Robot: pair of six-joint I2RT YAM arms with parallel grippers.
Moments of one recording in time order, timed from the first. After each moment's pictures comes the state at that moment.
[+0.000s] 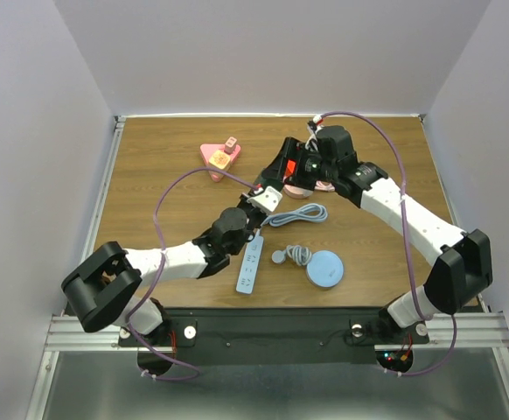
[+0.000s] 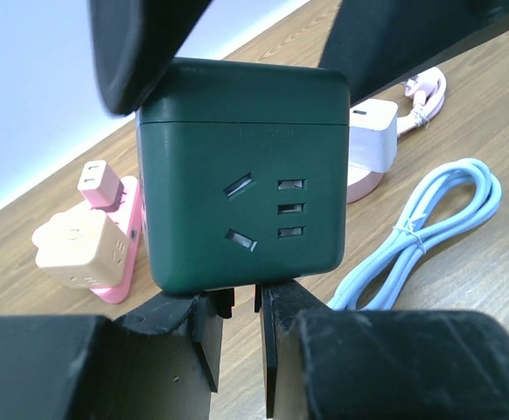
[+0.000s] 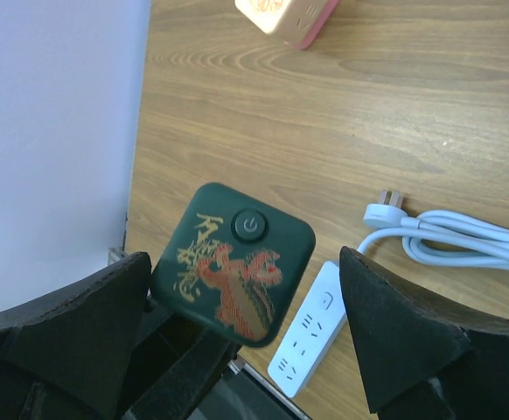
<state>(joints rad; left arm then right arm) -0.91 1.39 0.60 0.73 -0.41 0.29 0.55 1.49 1.30 -0.30 -0.28 0.76</state>
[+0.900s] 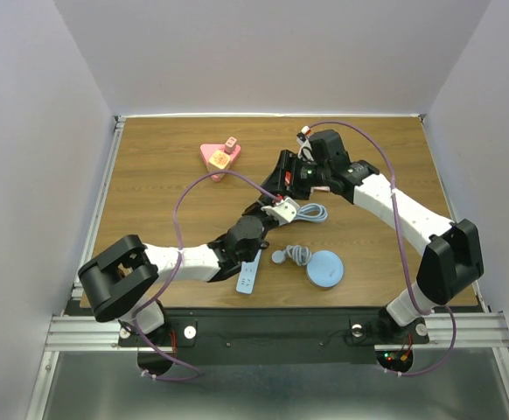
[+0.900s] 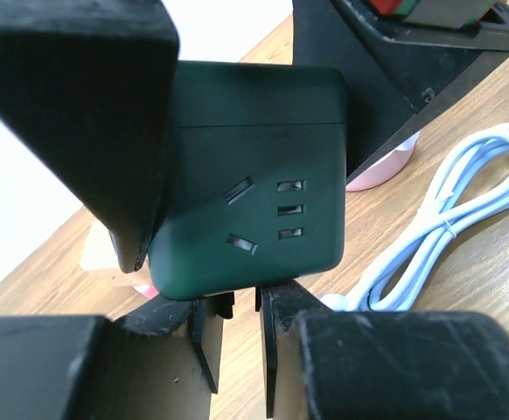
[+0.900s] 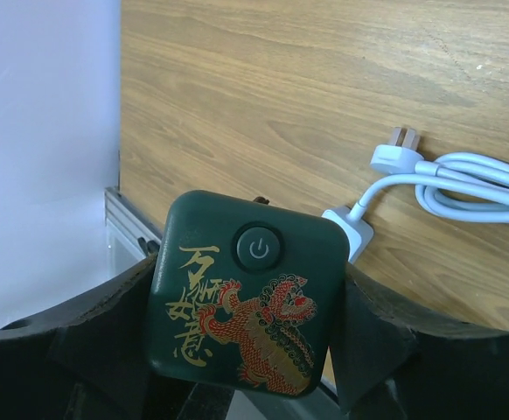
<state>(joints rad) -1.03 1.49 0.63 0.79 -0.59 0.48 0.55 1.57 1.31 -0.41 -0.44 0.72</state>
